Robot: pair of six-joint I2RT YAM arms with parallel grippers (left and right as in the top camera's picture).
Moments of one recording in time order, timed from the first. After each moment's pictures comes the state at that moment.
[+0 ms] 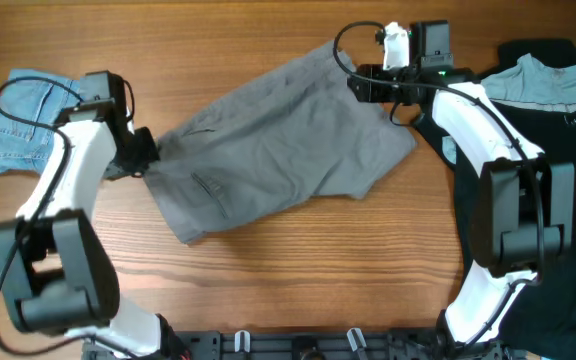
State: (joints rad) left arm 0.14 1.75 1.22 -0.85 -0.08 -0.24; right arm 0.12 1.99 1.44 -0.43 -0.42 0.10
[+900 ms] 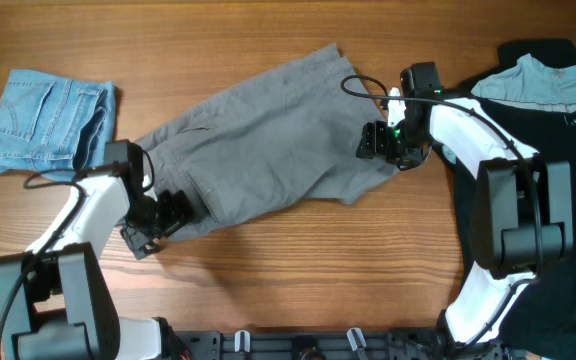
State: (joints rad) left arm 0.14 1.59 0.78 -0.83 0.21 -0.46; right arm 0.11 1.99 1.30 -0.77 -0.31 0.18
